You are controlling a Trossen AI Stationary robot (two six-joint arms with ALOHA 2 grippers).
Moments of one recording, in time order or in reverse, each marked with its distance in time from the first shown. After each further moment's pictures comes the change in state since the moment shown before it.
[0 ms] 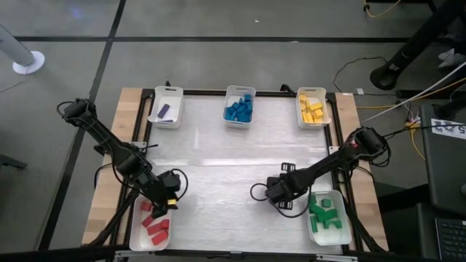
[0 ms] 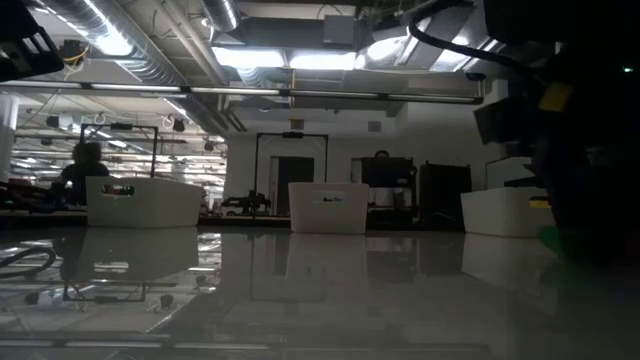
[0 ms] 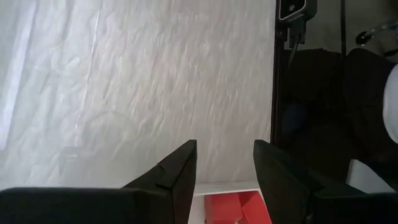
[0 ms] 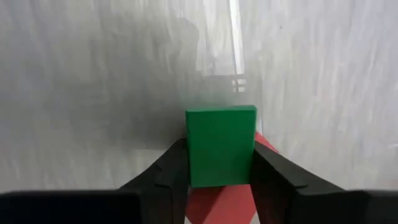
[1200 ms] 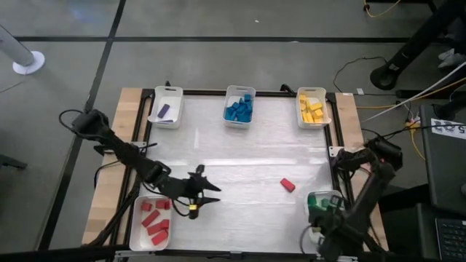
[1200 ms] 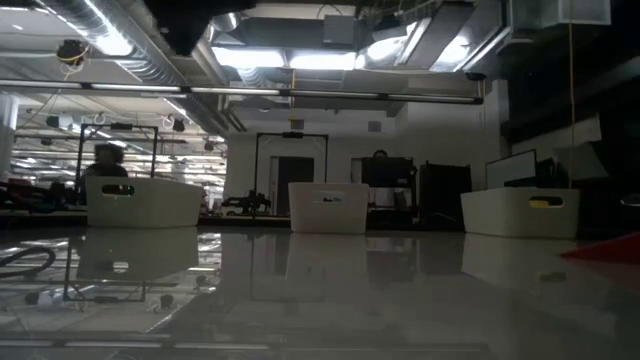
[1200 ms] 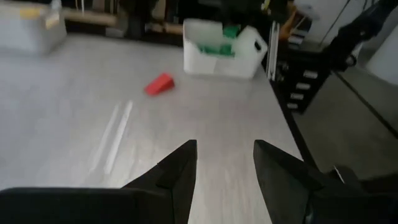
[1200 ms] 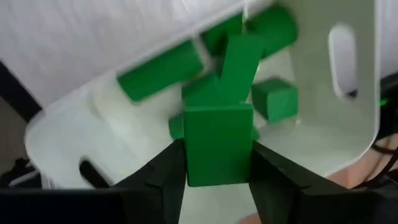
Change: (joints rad) left arm 0.119 0.280 0.000 0.750 -0.414 0.533; right arm 0.567 -0.013 0.341 -0.510 -0.247 0.812
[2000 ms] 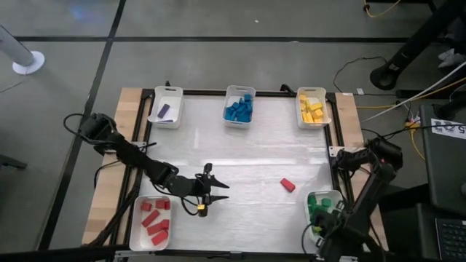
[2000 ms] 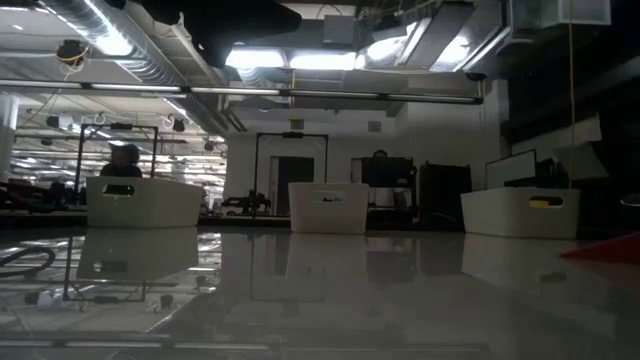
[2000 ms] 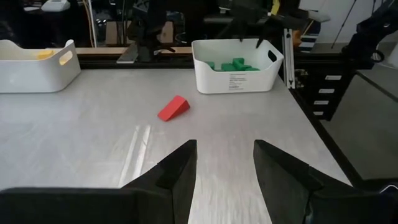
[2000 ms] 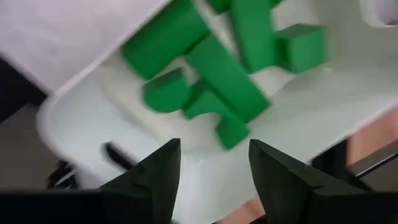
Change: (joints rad) left arm 0.067 0.141 0.000 0.238 0.001 0.208; right arm 0.051 0.000 0.000 0.039 -0.088 0.258
